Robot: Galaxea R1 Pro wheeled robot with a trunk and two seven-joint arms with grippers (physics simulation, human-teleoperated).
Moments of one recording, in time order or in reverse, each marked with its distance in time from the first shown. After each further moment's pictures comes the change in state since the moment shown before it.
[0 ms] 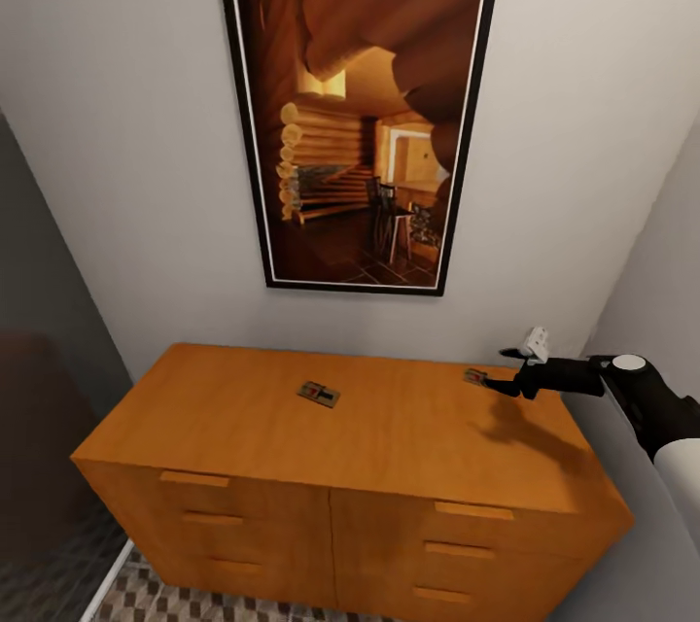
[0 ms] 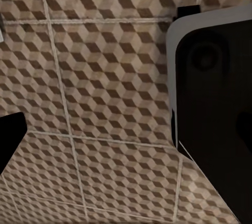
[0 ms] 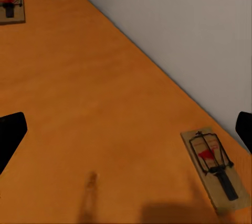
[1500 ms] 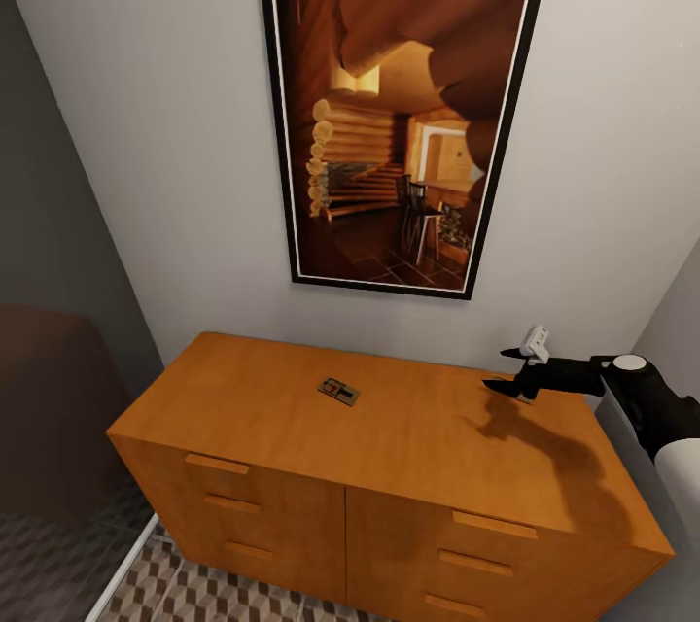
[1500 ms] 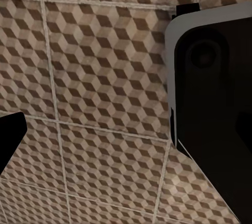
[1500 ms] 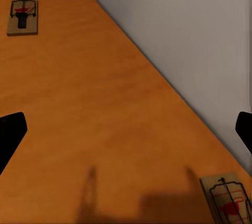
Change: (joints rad) left arm 0.000 -0.002 0.000 0.000 0.000 -0.003 0.000; right arm 0.000 -0.002 -0.001 0.002 0.002 -0.001 -0.003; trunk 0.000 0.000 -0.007
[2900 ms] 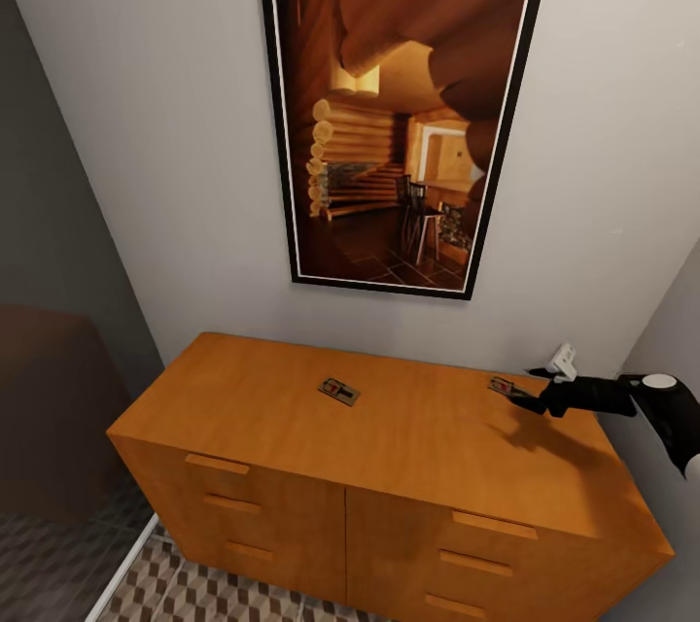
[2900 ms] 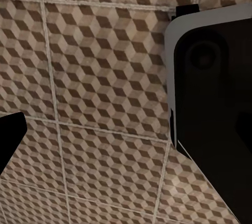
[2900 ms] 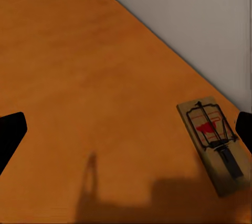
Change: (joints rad) left arm 0.000 0.000 0.000 -0.001 -0.001 -0.002 -0.001; right arm 0.001 -0.071 -0.003 0.140 -0.001 -0.032 -0.034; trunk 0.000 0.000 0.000
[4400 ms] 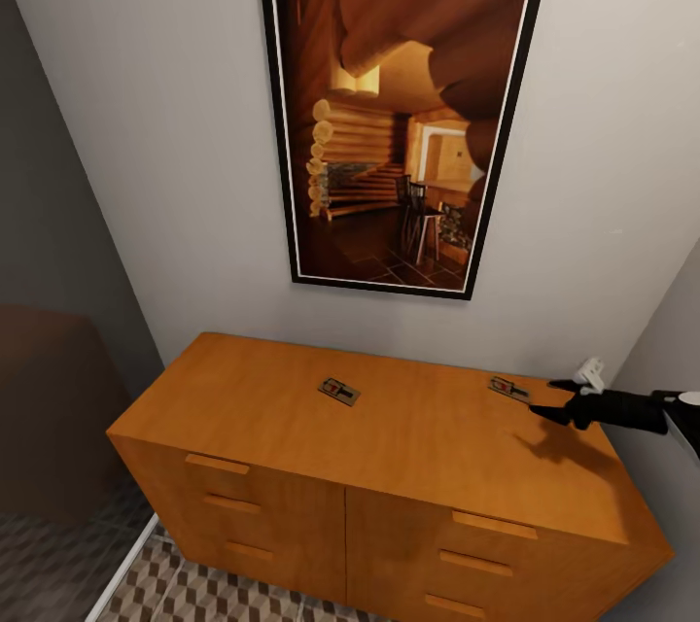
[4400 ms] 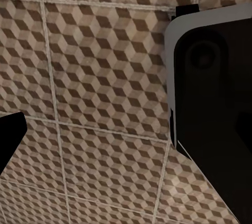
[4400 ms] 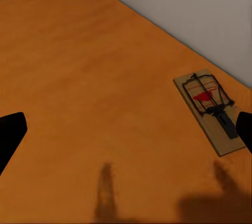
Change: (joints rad) left arm 0.001 0.000 0.000 0.000 0.001 -0.001 0.000; right arm 0.000 -0.069 0.002 0.117 -0.120 -0.053 0.064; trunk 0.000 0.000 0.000
